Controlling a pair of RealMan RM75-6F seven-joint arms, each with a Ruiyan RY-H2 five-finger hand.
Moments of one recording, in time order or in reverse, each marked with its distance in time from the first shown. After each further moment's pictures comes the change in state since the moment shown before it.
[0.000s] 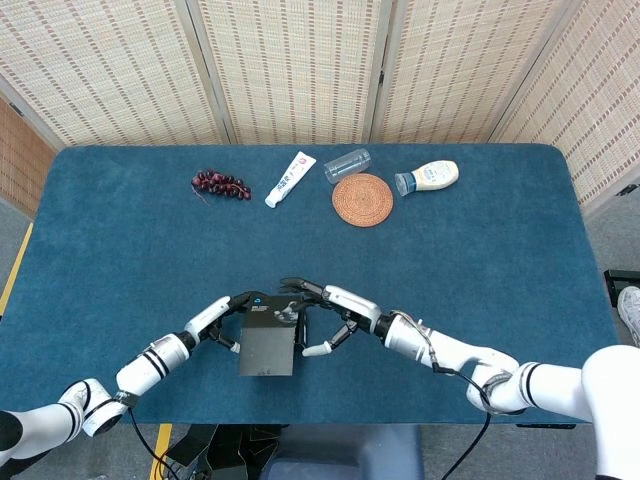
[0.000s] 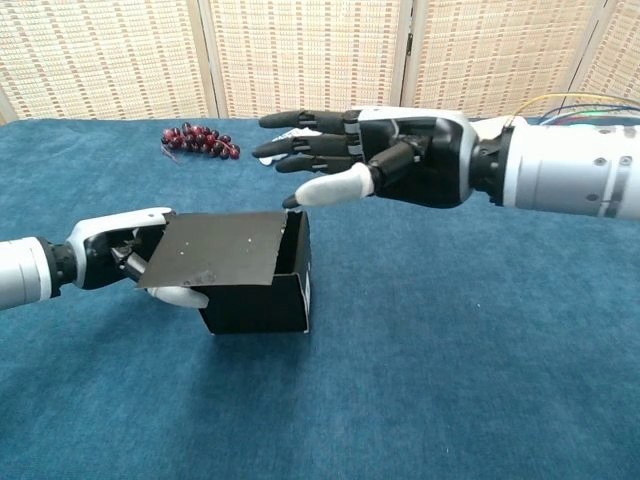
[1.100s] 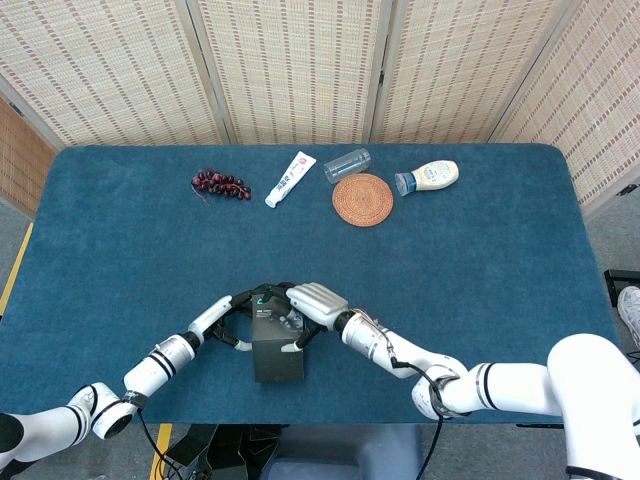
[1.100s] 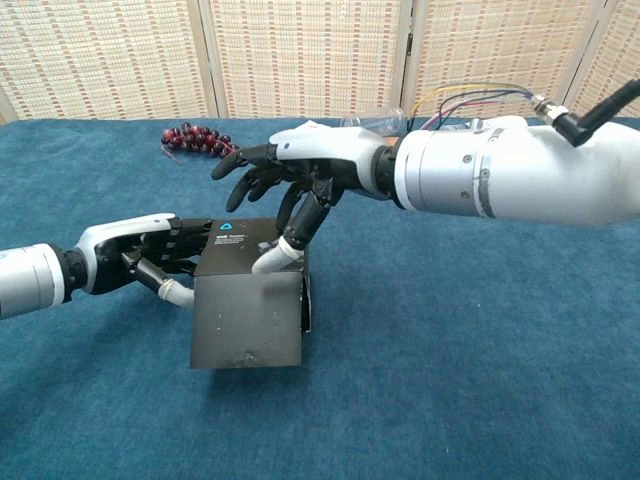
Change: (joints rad) left arm 0.018 -0.015 -0.055 -0.041 -0.076 -0.078 0.108; right arm 0.113 -0.102 0.131 -0.145 0.598 -0.189 -1.269
